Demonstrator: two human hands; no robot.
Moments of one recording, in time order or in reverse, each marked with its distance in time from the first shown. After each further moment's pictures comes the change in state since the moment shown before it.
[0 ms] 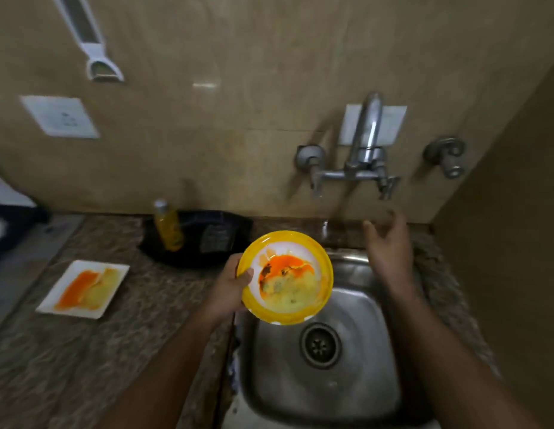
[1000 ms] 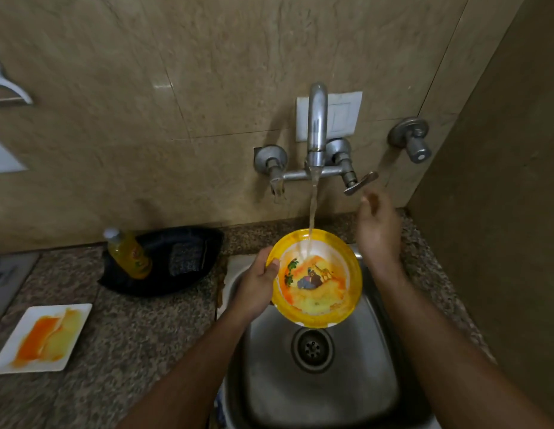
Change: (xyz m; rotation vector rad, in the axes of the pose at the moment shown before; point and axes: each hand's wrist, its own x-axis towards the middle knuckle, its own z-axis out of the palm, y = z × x) left_hand 0.057 0.003 0.088 0.151 -0.156 0.075; right_hand 0.041 0.006 -0.004 0.044 0.135 -0.033
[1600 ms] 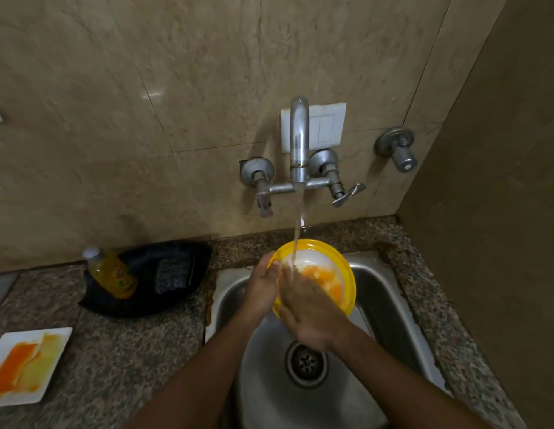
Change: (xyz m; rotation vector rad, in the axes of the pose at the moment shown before) left_hand 0.038 0.002 0.033 -0.080 0.109 -0.024; right_hand -0.086 0.067 0.044 -0.698 -0.928 -0.547
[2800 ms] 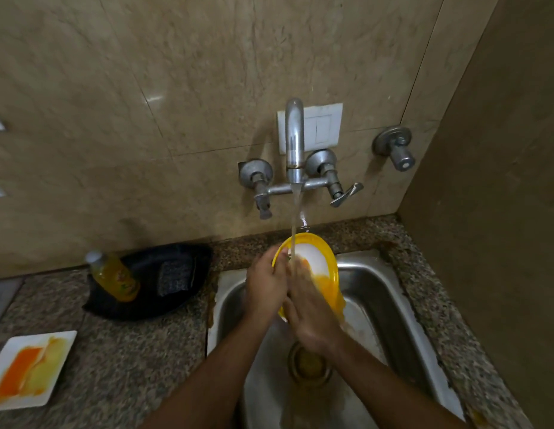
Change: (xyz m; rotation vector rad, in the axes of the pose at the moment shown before) left_hand -0.011 0.021 0.010 0.343 0.208 0.307; right_hand 0.000 -0.016 0.007 0.403 0.286 0.028
